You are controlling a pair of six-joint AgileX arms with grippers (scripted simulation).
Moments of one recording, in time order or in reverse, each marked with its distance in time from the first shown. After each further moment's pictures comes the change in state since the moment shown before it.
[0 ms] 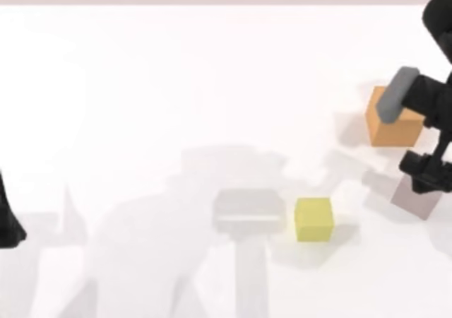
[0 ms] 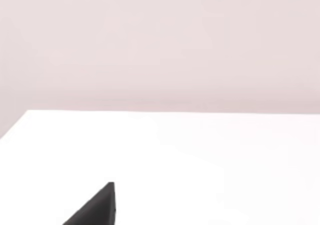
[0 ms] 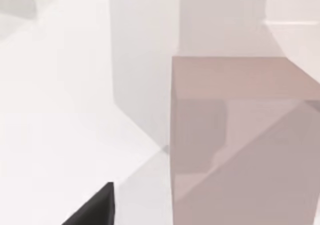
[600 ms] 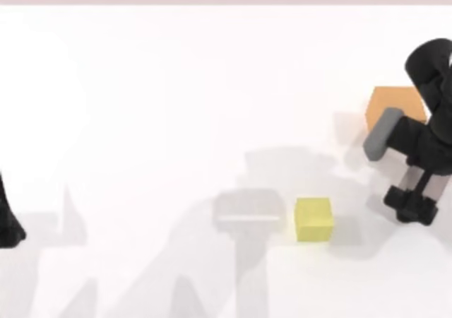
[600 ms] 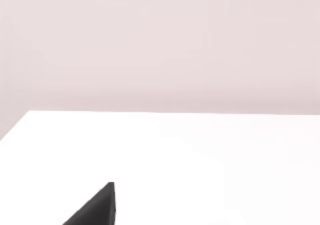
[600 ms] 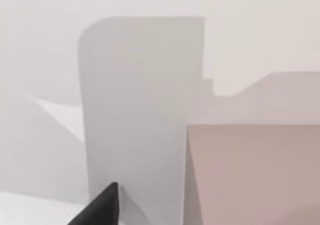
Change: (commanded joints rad) left arm 0.000 0.000 0.000 0.000 0.000 0.000; right arm 0.005 0.114 -0.186 0.301 0.001 0.006
